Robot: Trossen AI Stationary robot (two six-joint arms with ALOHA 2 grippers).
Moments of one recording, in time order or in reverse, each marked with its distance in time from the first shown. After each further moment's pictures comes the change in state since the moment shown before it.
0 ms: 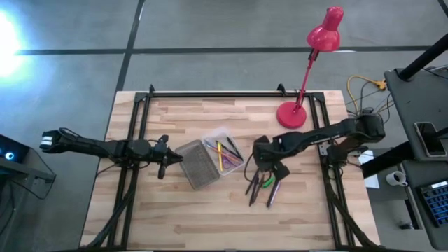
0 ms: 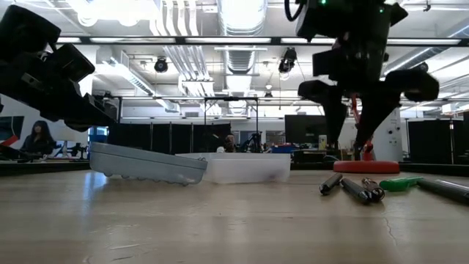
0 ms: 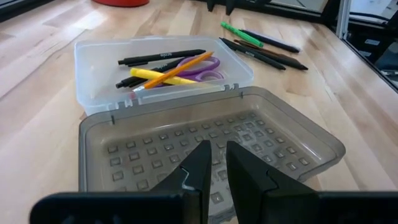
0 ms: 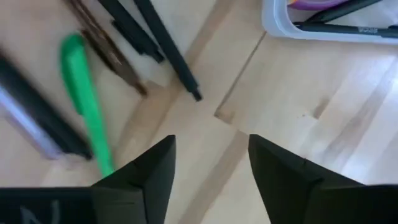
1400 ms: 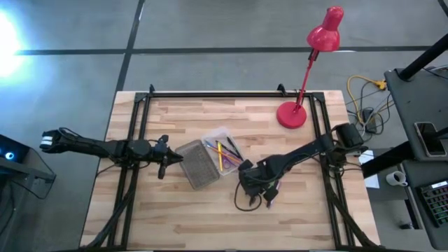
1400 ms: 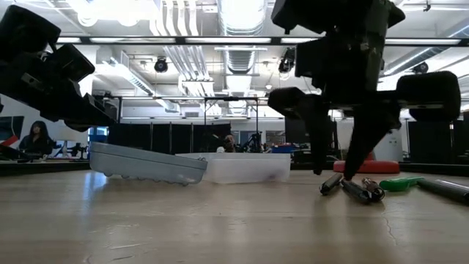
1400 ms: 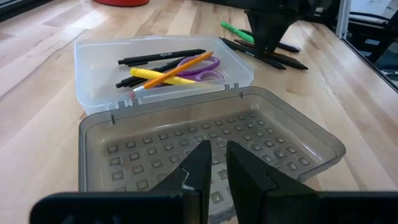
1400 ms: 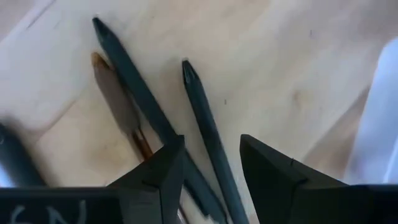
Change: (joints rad) left arm 0.000 0.003 0.000 0.000 0.000 0.000; right arm 0.201 0.278 0.146 0.191 -0.076 0.027
